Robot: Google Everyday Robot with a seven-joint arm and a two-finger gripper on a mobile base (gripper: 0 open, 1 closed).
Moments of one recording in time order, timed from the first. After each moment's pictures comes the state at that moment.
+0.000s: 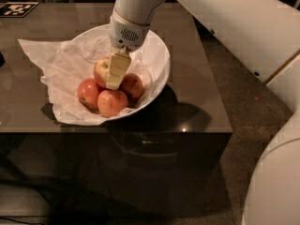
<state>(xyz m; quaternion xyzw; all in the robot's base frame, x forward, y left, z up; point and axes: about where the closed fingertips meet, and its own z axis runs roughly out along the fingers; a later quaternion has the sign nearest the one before) 0.562 0.079 0.913 -0.71 0.67 0.14 0.14</state>
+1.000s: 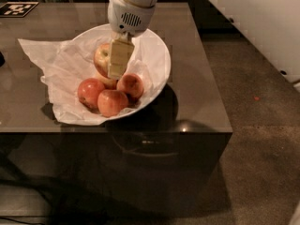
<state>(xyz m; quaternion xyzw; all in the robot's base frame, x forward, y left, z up) 0.550 0.072 0.961 -0.72 0.67 0.08 0.18</state>
